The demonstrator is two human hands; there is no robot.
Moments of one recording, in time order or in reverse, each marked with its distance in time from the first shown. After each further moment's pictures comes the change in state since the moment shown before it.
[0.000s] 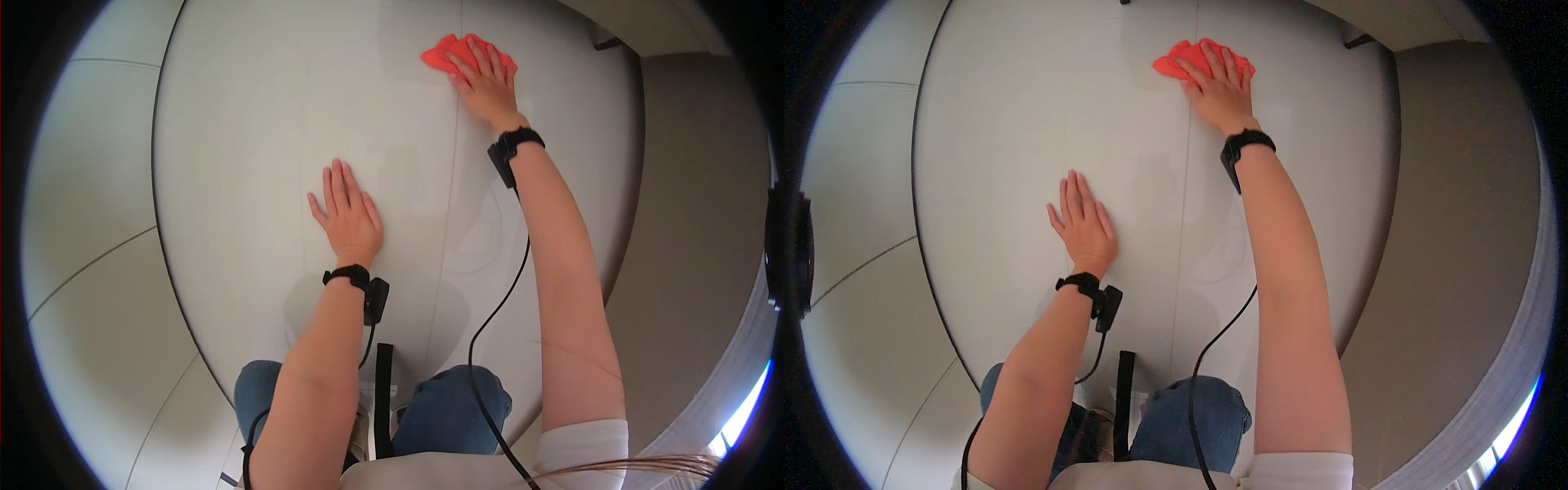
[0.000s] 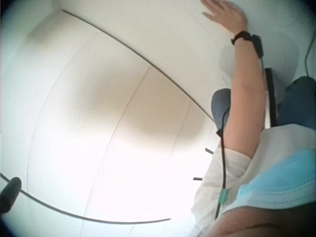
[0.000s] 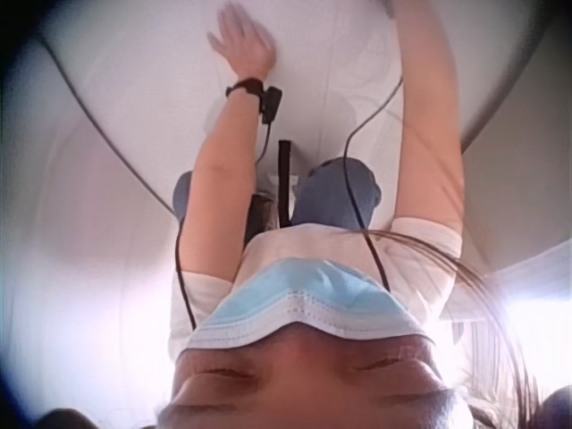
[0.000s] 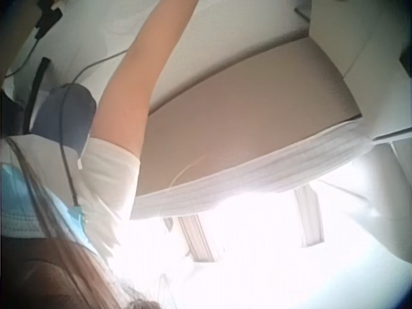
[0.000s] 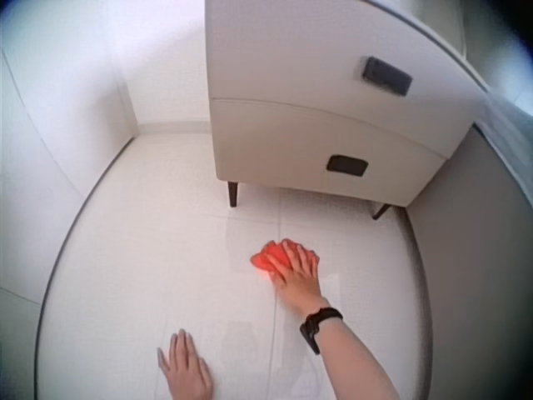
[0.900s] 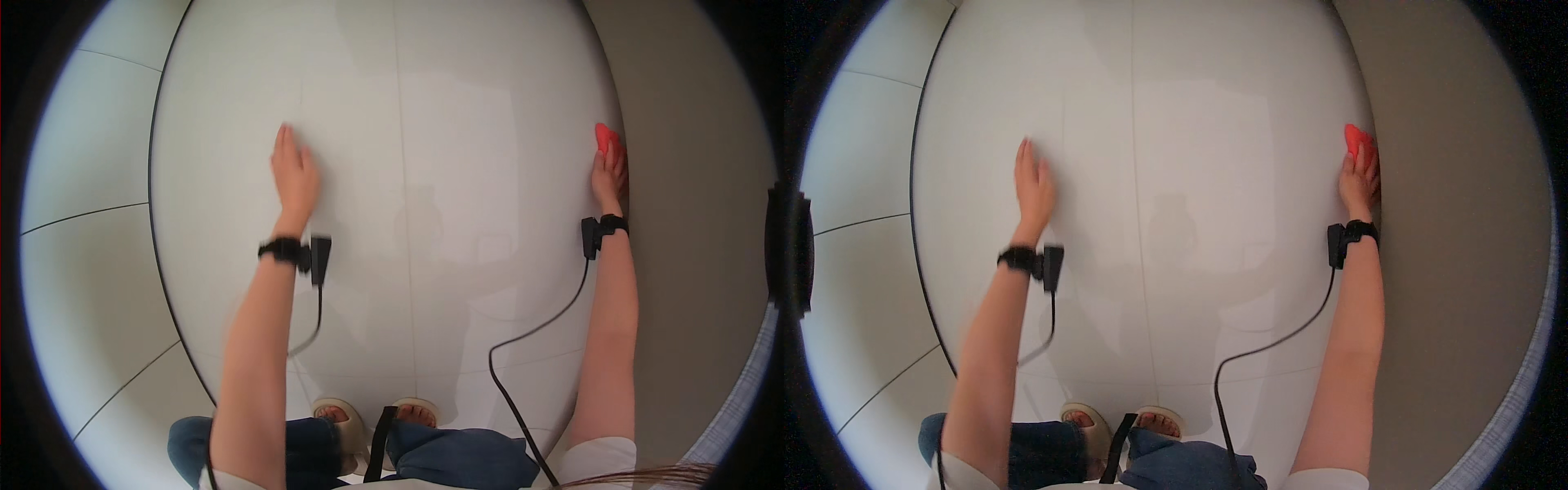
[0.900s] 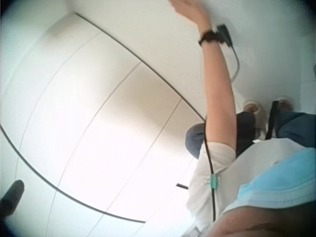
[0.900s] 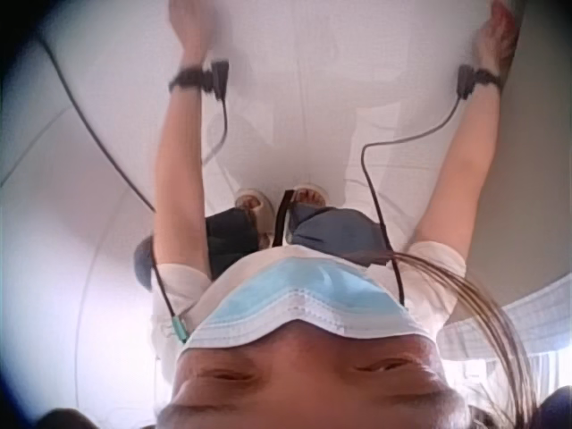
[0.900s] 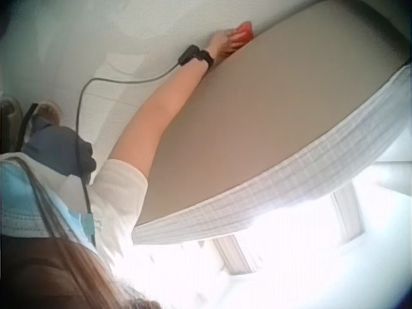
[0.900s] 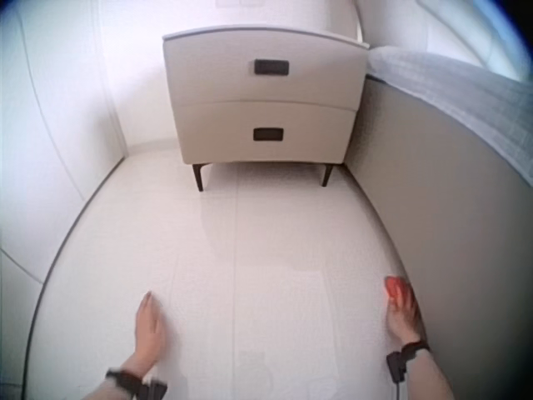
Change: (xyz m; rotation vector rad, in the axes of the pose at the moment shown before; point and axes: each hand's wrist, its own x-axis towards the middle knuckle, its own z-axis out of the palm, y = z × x) left_hand -0.013 -0.037 0.021 -0.467 0.170 0.101; right_hand -0.316 0.270 -0.023 -0.046 0.156 0.790
